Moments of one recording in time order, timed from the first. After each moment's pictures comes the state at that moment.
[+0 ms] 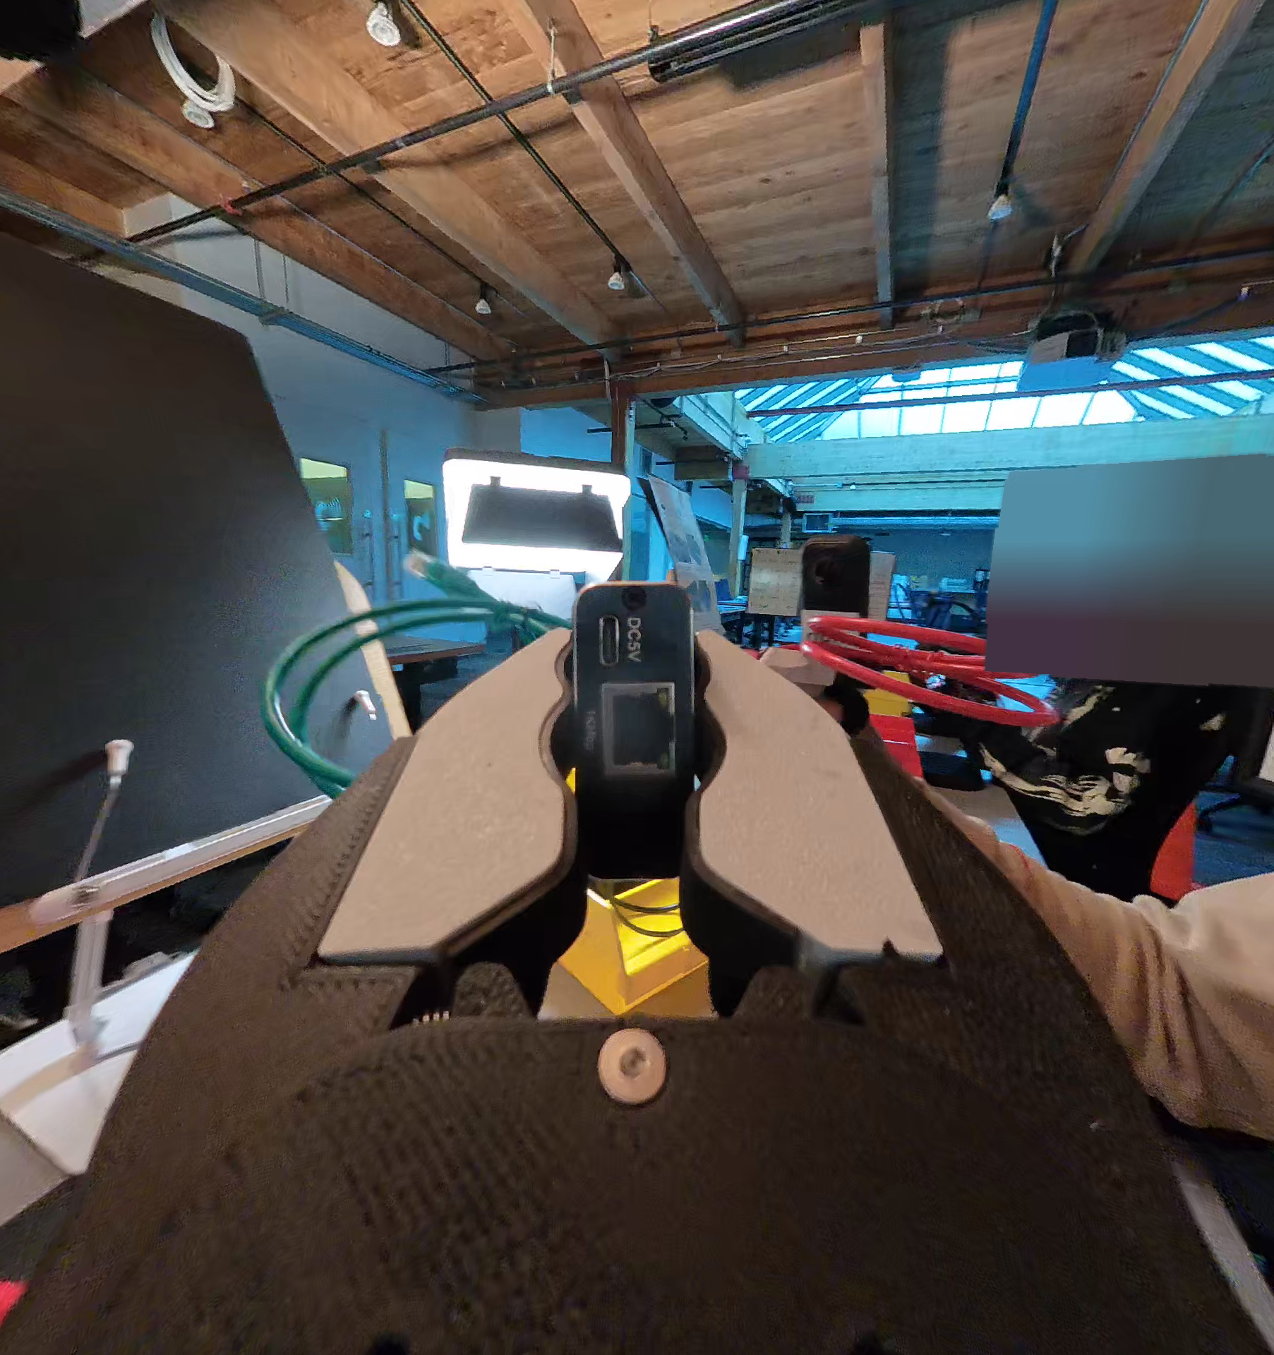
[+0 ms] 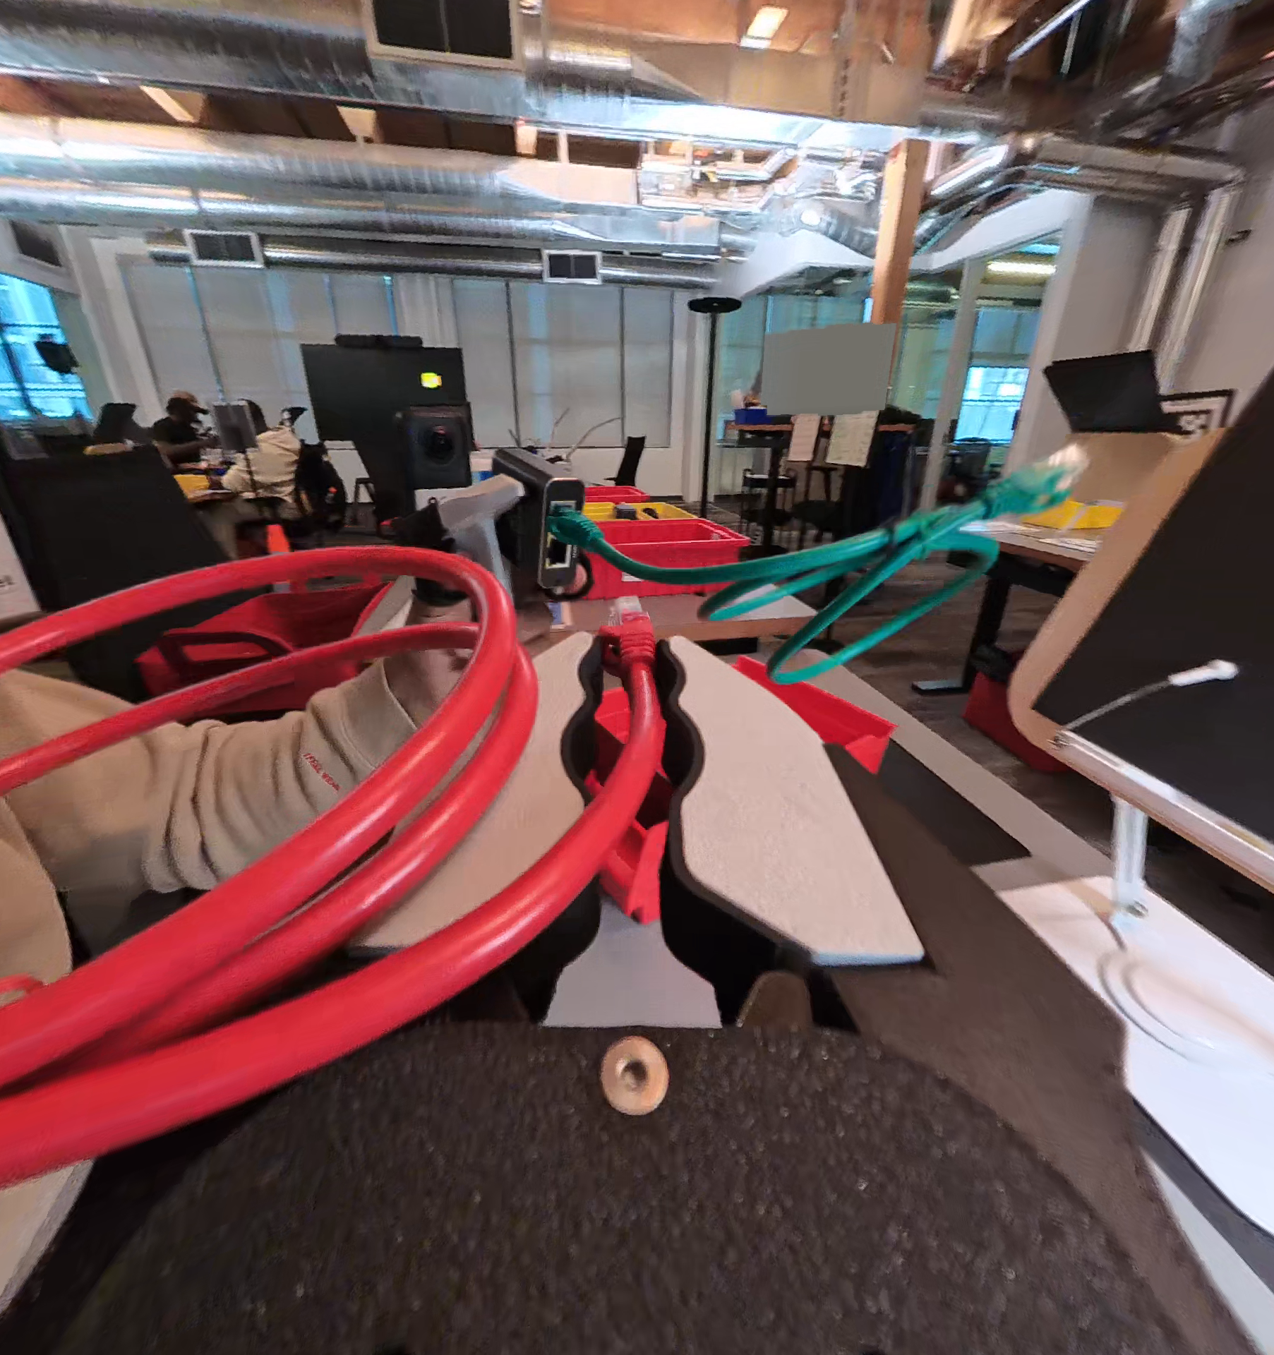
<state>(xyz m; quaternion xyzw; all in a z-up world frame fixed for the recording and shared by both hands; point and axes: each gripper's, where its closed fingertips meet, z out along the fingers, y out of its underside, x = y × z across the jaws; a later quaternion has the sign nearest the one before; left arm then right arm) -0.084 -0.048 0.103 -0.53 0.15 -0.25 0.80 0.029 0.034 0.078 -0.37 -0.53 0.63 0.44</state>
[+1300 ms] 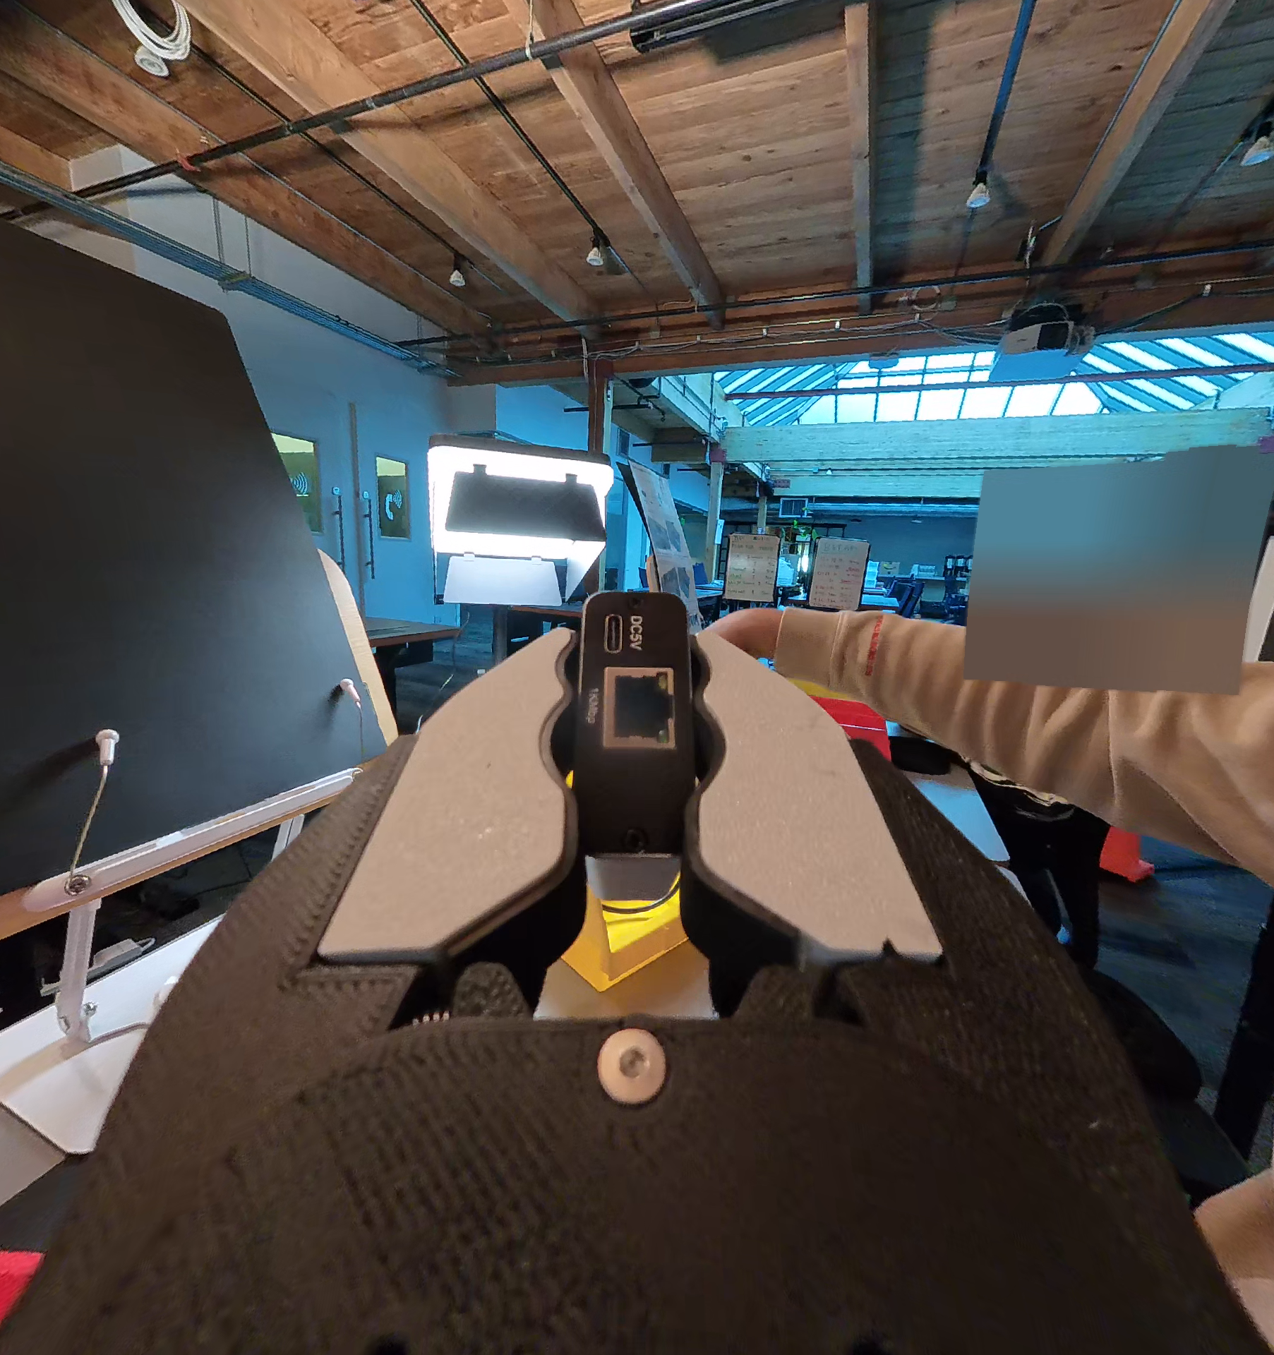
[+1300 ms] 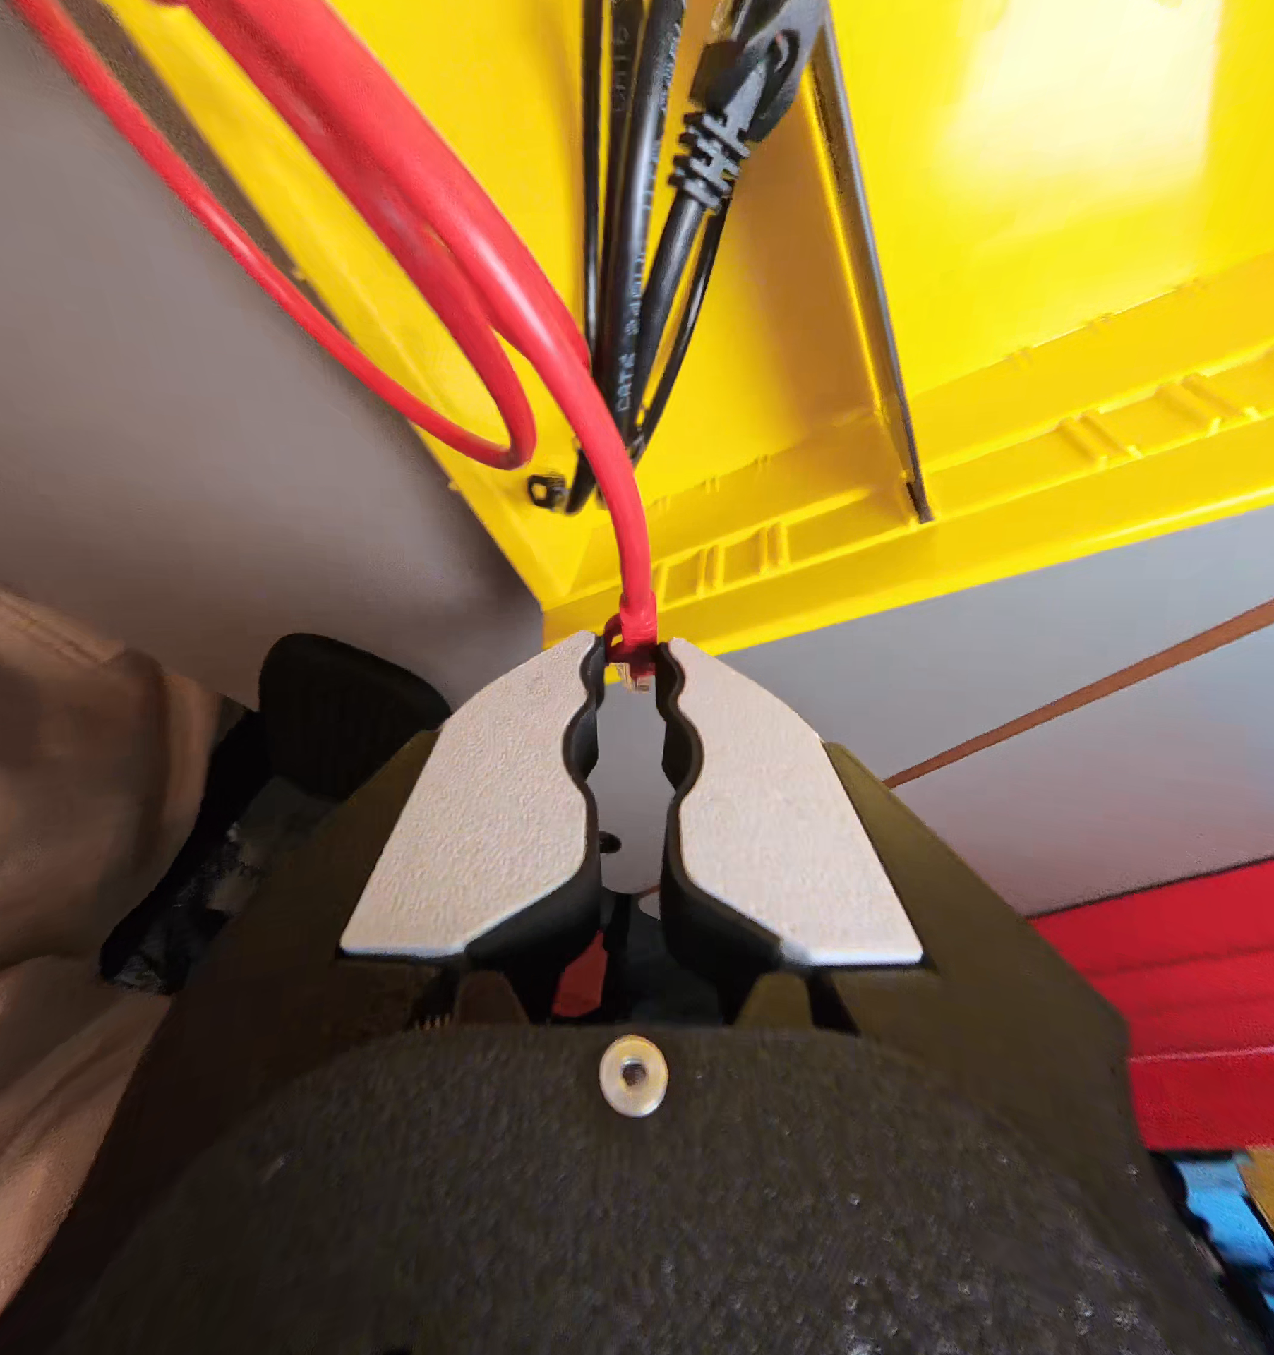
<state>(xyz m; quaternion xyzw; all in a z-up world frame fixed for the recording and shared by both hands) -0.092 -0.056 0.107 -0.54 0.16 -0.27 0.78 0.213 0.237 -0.103 -0.81 -0.57 0.01 -0.12</state>
